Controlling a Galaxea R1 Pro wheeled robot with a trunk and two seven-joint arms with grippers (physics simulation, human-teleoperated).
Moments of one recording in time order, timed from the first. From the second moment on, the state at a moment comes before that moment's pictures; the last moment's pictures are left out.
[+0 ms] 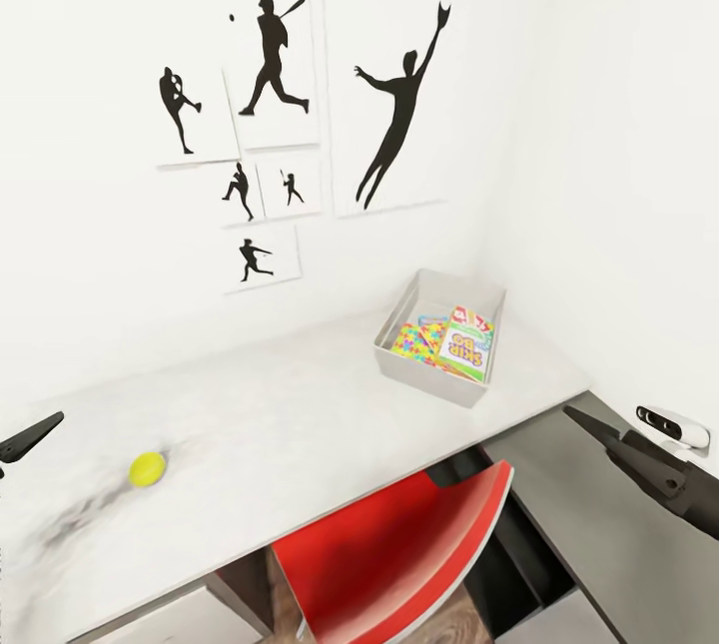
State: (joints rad) left arm -0.11 0.54 0.62 -1.43 0.95 0.99 -1.38; right arm -0.24 -0.26 -0.56 -1.50 -0.55 0.75 1.55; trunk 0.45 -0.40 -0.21
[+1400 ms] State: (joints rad) left arm -0.11 0.53 0.62 -1.43 0.95 0.99 -1.38; right arm -0.24 -0.26 -0.59 -1.50 -0.55 0.71 1.55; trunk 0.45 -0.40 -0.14
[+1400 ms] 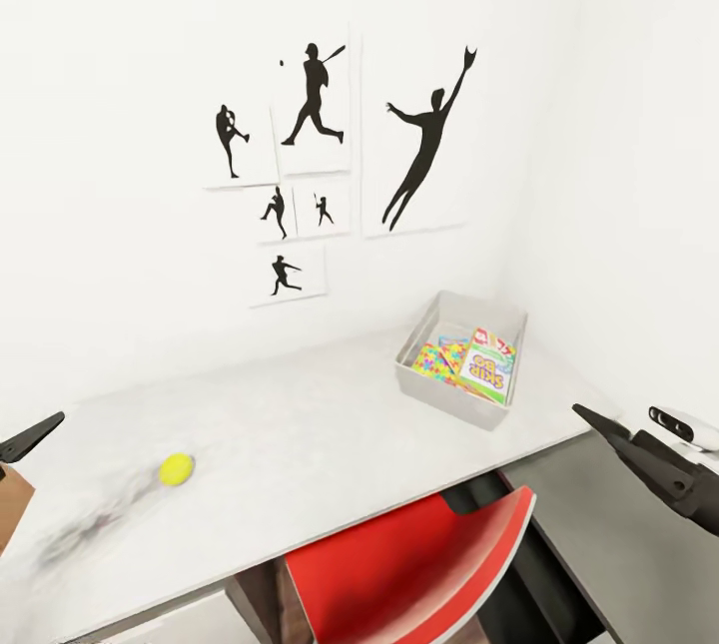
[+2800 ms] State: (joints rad) left arm -0.11 0.53 0.62 -1.43 0.95 0.99 -1.38; right arm -0.23 -0.26 -0.59 -1.49 -0.55 0.70 1.54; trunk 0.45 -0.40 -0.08
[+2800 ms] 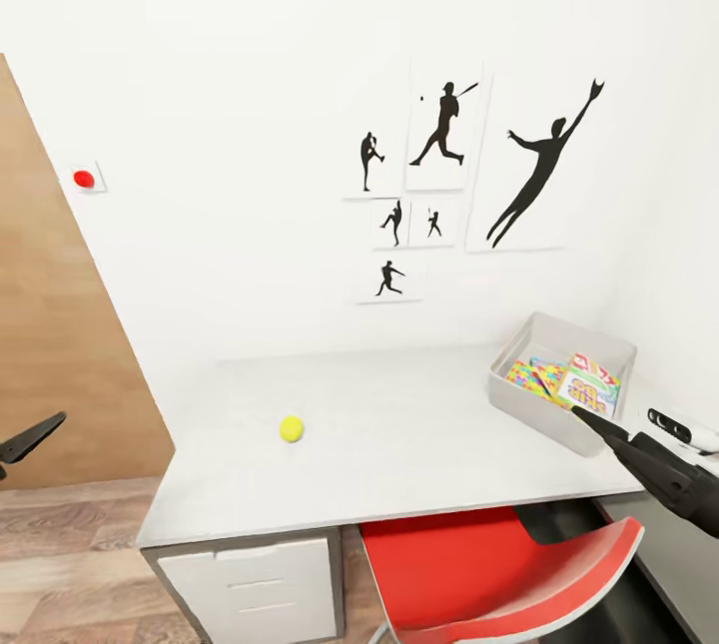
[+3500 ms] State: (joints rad) left arm -0.11 0.53 0.62 -1.43 0.95 0.99 -1.38; right arm -0.23 -0.26 -0.59 -1.50 -0.55 0.71 1.49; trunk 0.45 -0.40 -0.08
